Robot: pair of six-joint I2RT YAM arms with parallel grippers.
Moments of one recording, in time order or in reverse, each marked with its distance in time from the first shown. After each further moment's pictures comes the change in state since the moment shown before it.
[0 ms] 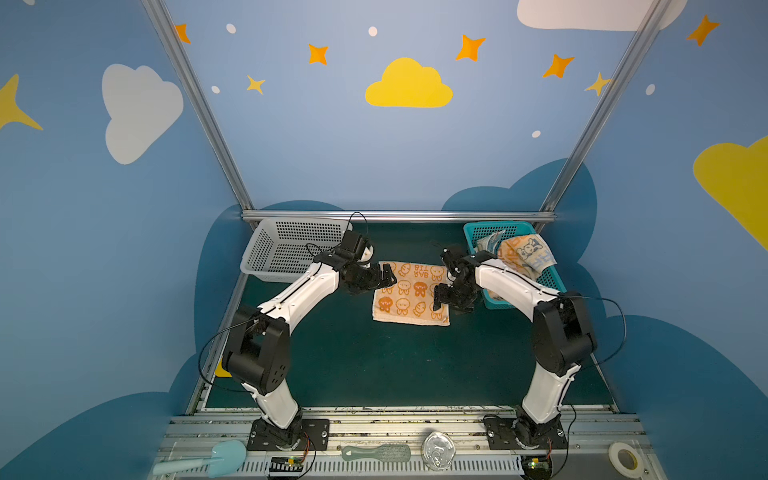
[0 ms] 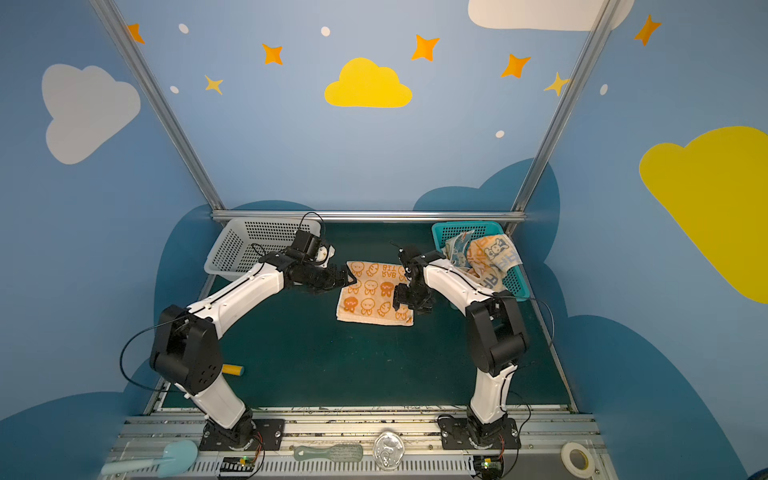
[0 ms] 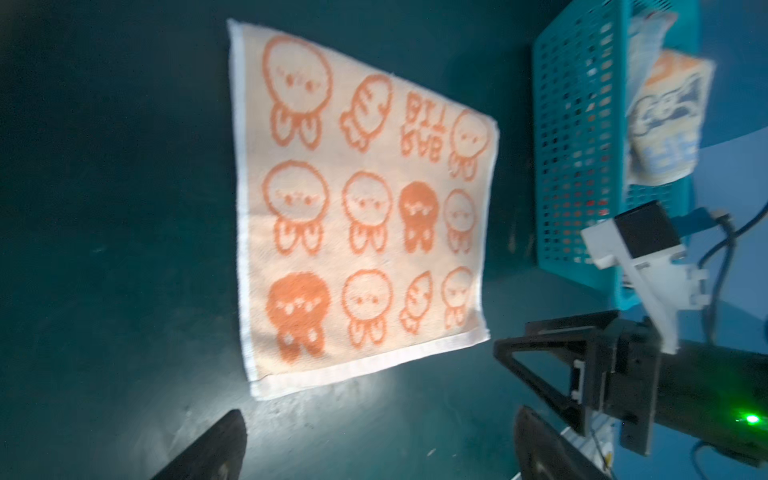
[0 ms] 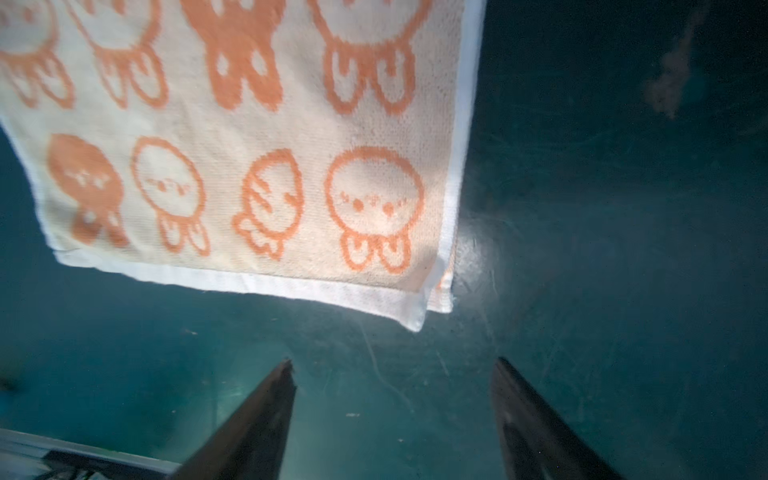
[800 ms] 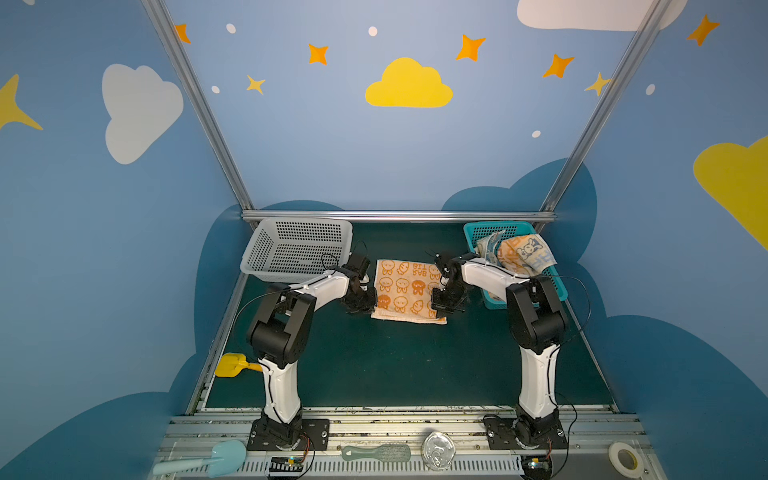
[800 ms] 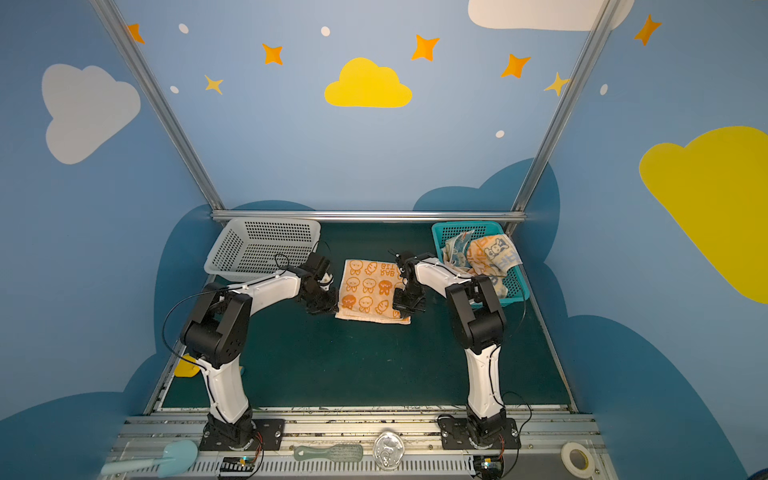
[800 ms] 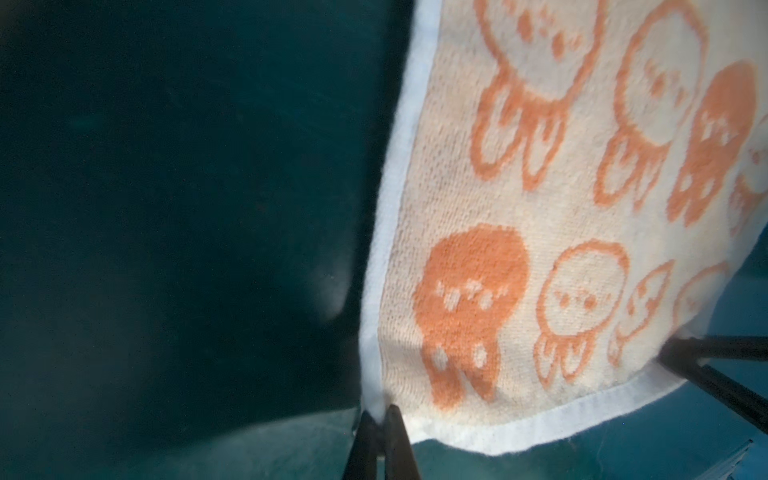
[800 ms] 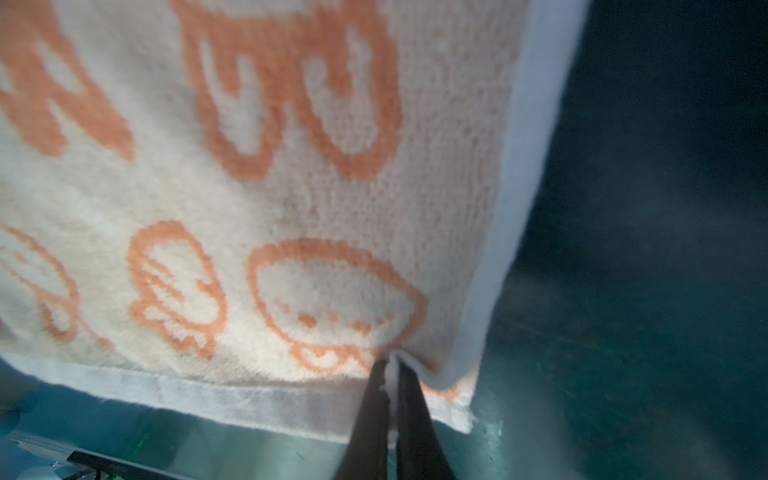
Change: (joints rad) left arm 0.017 0.209 -0.132 0.014 -0.106 0.032; right arm -0.015 0.246 0.069 0.032 -0.077 -0.013
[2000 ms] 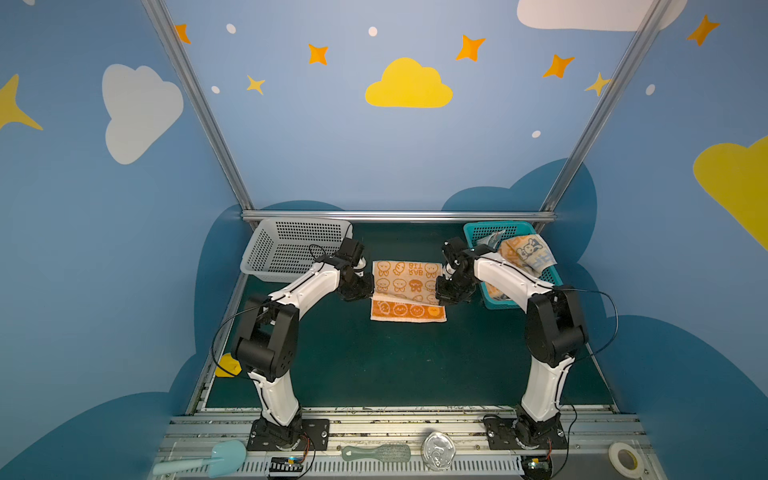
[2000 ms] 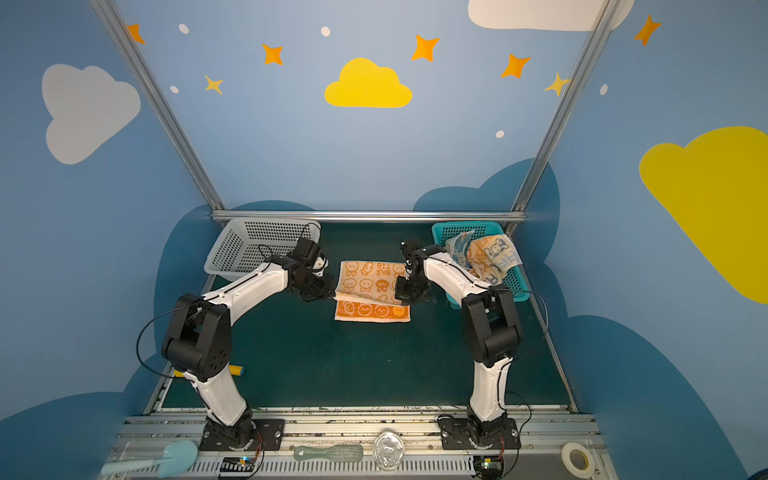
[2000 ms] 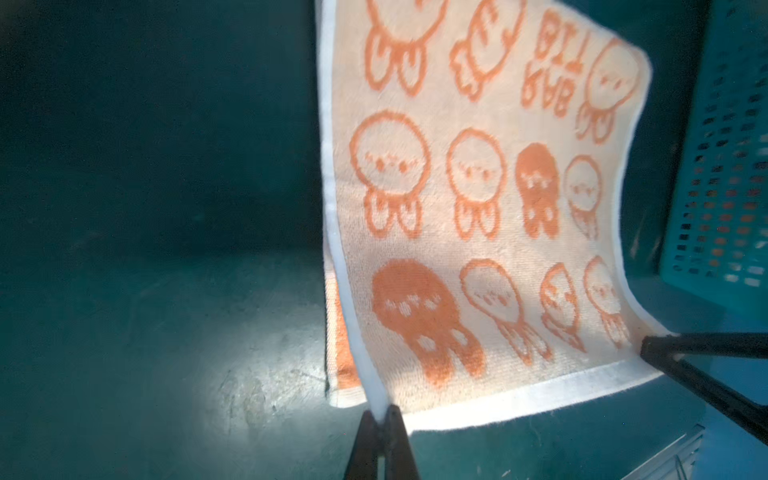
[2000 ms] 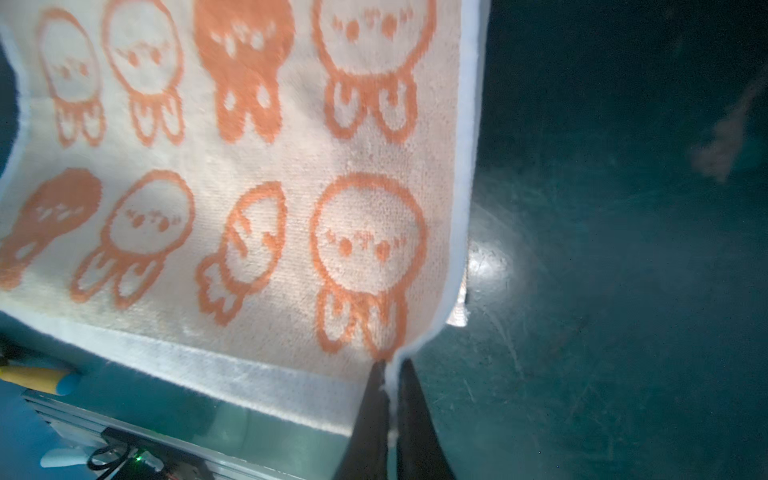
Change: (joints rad) left arm 0.031 -0.123 0.034 -0.065 -0.002 0.032; right arm -0.004 -0.150 -0.020 -0.019 0.002 -0.014
